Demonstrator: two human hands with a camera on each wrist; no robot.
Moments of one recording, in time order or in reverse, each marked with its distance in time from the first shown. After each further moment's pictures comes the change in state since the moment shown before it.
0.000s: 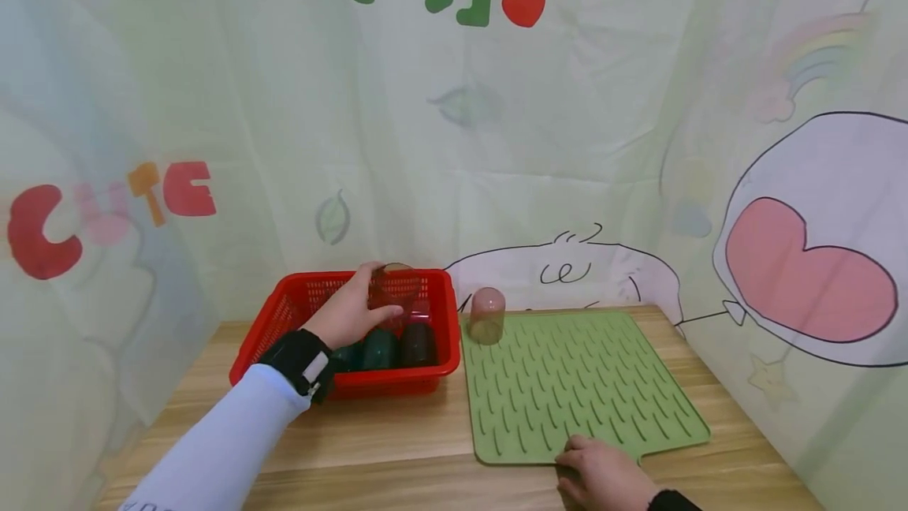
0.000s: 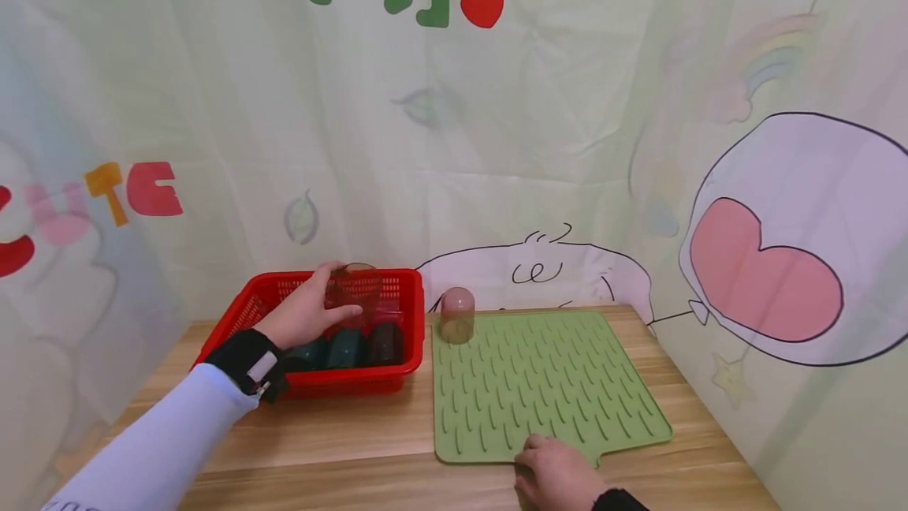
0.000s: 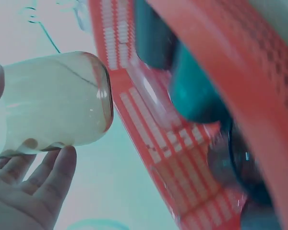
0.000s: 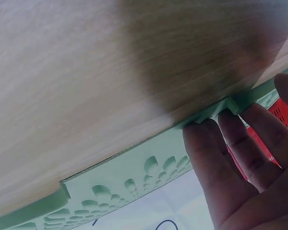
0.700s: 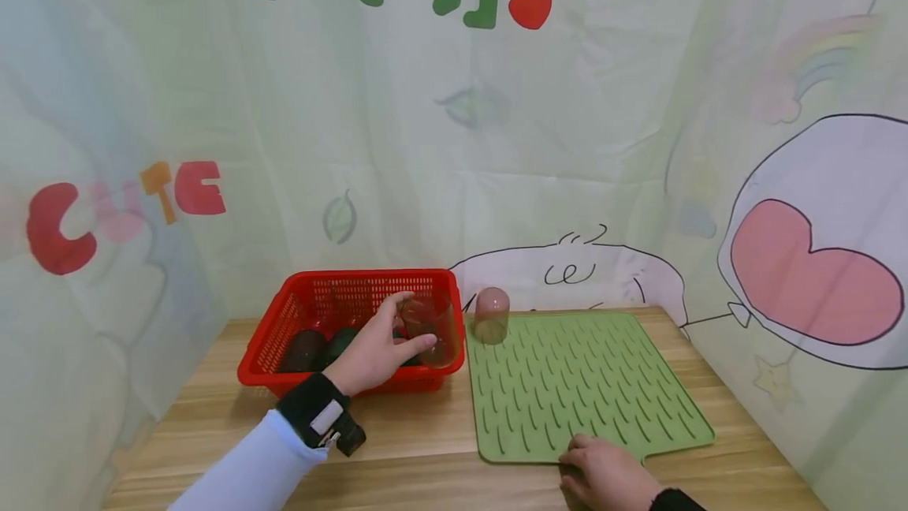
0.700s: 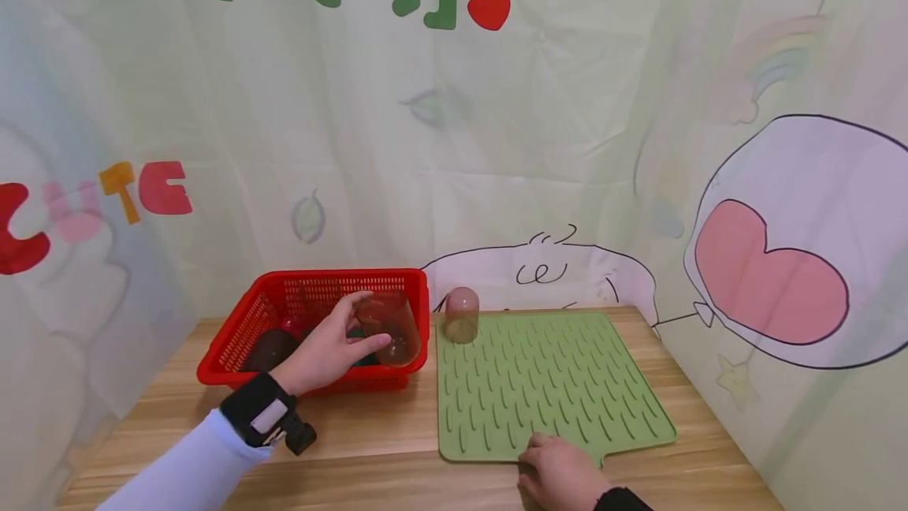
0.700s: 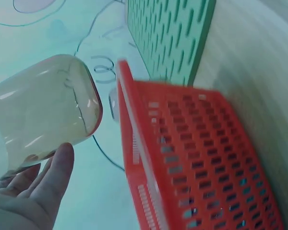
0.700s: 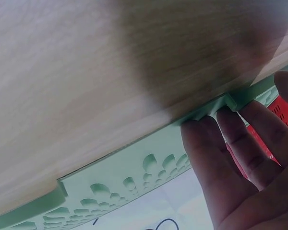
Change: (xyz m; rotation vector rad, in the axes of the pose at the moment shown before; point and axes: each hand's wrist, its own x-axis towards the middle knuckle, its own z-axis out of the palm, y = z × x) left_hand -0.046 0.030 0.042 -0.289 0.011 0.027; right_hand 0.001 -0.001 -0.002 -0.003 0.002 -0.011
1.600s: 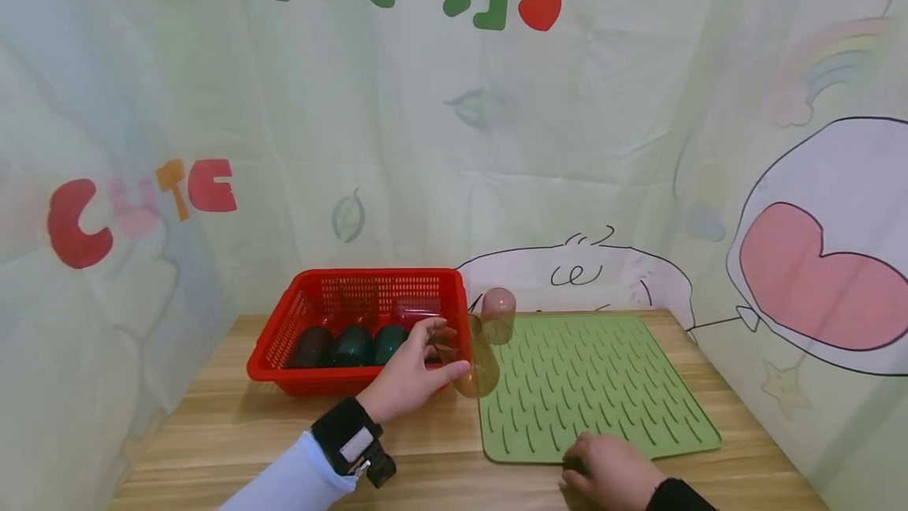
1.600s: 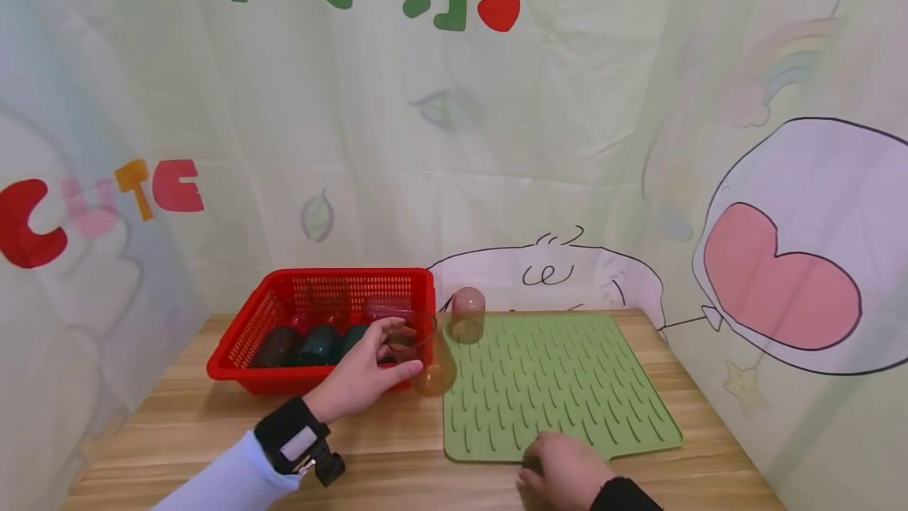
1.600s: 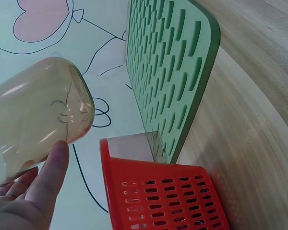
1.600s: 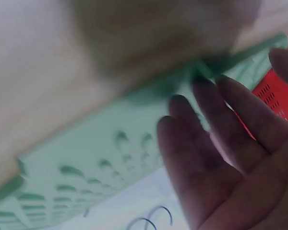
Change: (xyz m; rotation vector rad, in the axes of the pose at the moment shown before) left_hand -0.019 0.006 0.041 -0.177 -0.045 0.039; right_hand 0.008 -0.004 -0.014 0.089 -0.099 0.140
